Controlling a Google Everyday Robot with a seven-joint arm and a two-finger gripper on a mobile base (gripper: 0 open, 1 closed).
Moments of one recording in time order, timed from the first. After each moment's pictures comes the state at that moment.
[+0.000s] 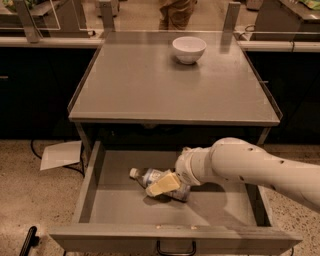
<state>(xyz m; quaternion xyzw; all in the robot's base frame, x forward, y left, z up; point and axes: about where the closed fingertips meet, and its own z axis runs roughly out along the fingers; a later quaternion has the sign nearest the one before) 0.508 -0.033 0.676 -0.40 0.84 0.16 0.33</state>
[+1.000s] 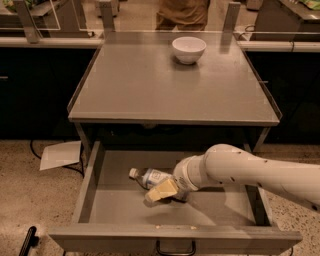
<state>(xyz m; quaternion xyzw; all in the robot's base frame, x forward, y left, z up) 0.508 -0.029 0.625 -0.38 0.86 0.19 0.29</state>
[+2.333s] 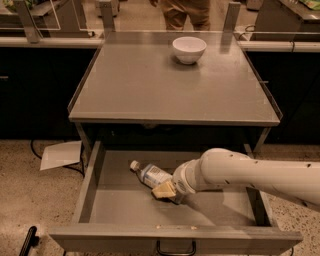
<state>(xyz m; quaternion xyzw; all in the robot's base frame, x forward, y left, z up) 0.506 -0.031 0.601 -0.37 0.87 0.18 0.27</state>
